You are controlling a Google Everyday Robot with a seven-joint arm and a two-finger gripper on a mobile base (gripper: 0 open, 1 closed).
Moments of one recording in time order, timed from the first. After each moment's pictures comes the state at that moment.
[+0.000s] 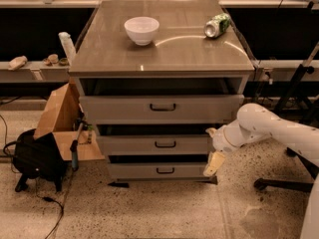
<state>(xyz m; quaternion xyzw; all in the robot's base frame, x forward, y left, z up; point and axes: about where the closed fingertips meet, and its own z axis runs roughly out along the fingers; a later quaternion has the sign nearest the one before) 0.590 -0.194 0.514 -0.60 0.75 0.14 0.21</state>
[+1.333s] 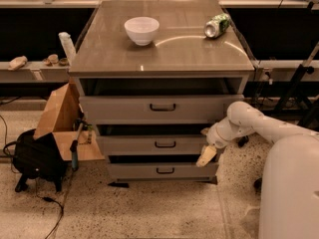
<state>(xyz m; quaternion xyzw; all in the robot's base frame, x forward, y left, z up) 0.648 -0.189 0.454 -0.58 0.77 0.17 0.19</state>
